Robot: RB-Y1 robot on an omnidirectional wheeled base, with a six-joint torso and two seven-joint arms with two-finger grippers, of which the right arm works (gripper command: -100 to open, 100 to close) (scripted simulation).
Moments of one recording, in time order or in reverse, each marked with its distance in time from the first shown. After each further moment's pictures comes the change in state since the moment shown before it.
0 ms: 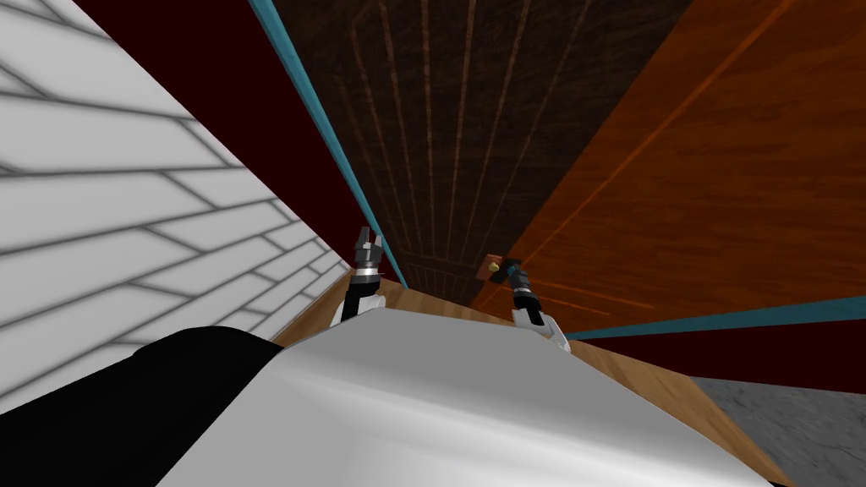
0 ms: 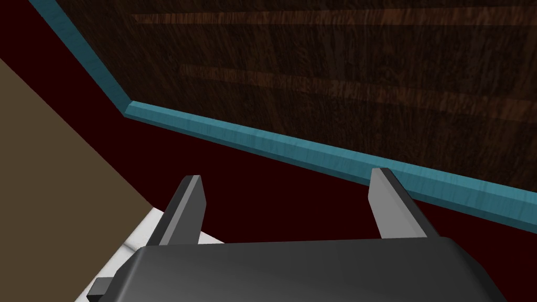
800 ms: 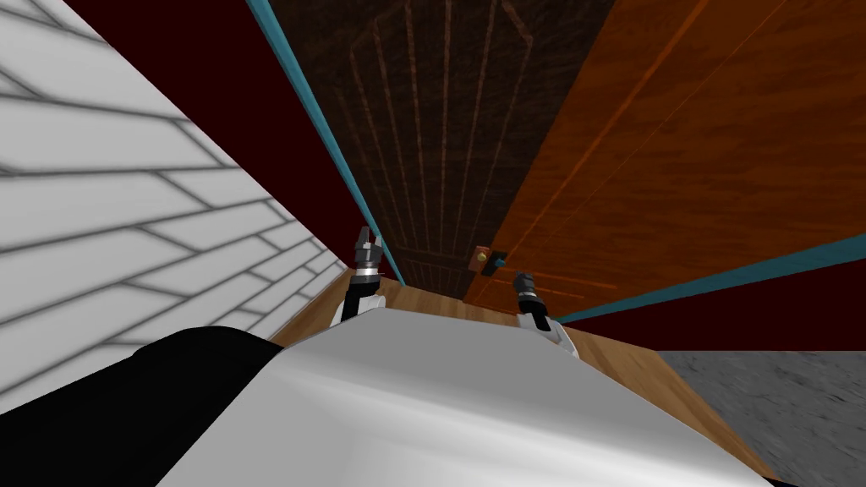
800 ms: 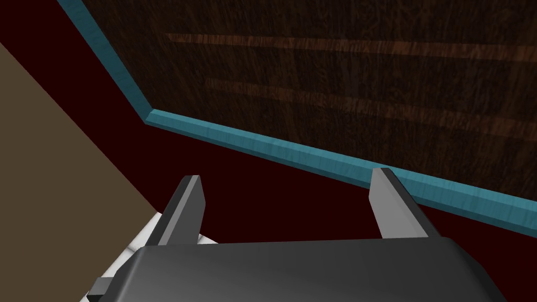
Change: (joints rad) arm 0.034 -0.017 -0.022 -0.003 -0.003 0.005 -0.004
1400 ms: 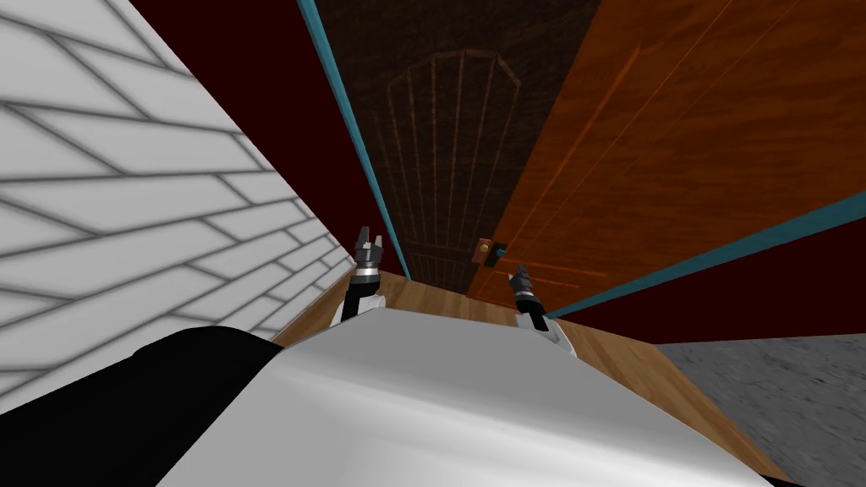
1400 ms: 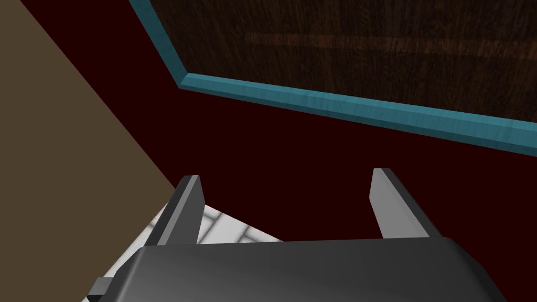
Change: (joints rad) arm 0.019 0.000 0.039 -0.039 0.007 -0.003 -0.027
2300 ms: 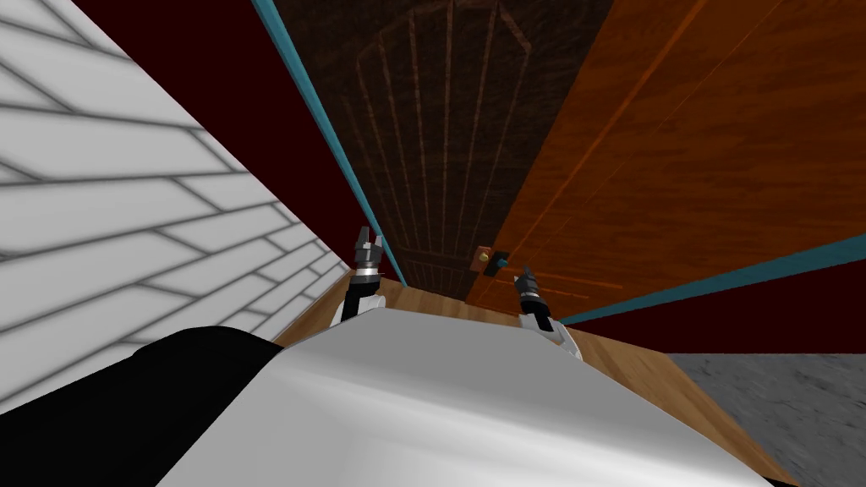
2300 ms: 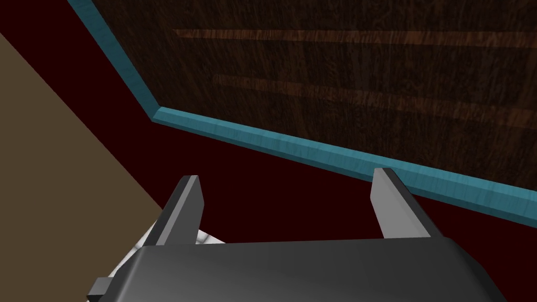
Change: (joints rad) arm -0.021 -0.010 -0.052 0.046 -0.010 0.009 0.022
